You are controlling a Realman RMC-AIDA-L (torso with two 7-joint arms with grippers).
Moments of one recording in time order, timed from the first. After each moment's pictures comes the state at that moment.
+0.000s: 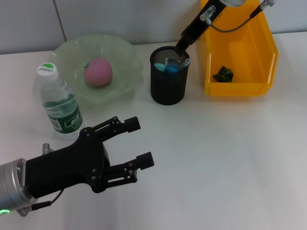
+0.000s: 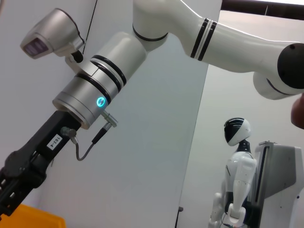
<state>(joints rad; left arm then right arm) -0.37 -2.06 1.33 0.47 1.20 1.72 -1.07 1.27 1.96 -0.97 -0.66 -2.79 -1.35 2.46</state>
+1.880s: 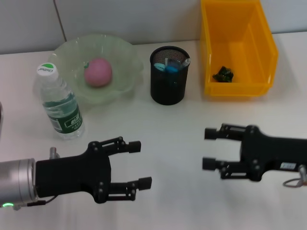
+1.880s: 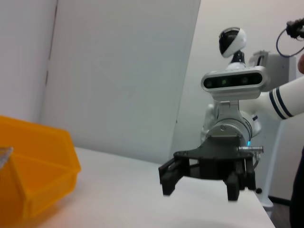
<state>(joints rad) -0.45 -2.02 1.32 0.47 1.43 1.60 -1.08 0.38 2.03 -0.83 -0.53 -1.76 -1.76 1.18</state>
